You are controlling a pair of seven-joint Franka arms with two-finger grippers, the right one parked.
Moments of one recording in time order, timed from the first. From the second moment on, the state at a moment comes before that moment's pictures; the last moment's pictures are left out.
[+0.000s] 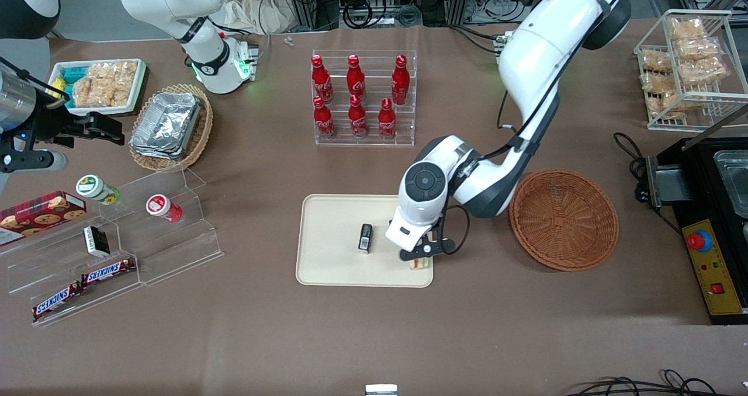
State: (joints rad) arm -0.39 0.82 -0.34 -1.31 0.27 2.09 -0.96
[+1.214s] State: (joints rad) arm -0.38 0.80 -0.31 -1.25 0.27 2.12 -0.80
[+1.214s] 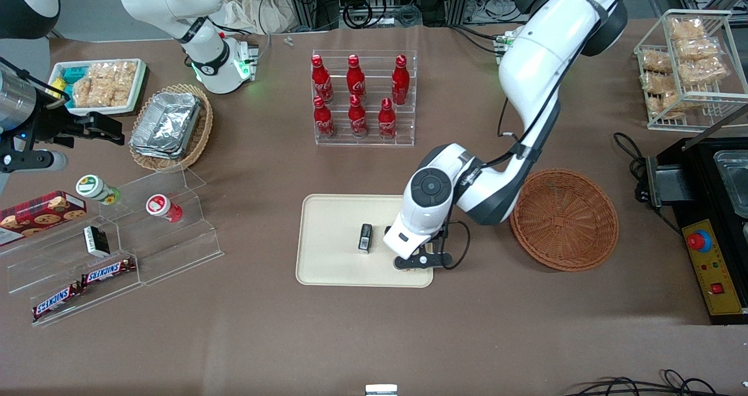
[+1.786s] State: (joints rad) arm -0.20 0.53 -0.30 -1.29 0.21 1.80 -0.64
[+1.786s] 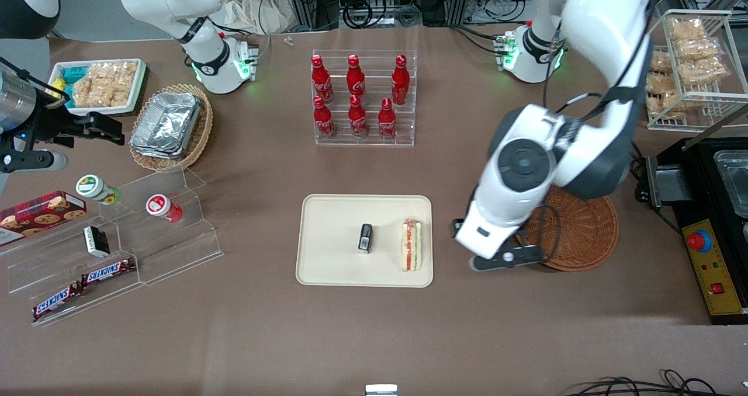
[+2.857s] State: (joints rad) arm 0.21 0.04 -0.29 -1.76 0.00 1.80 -0.08
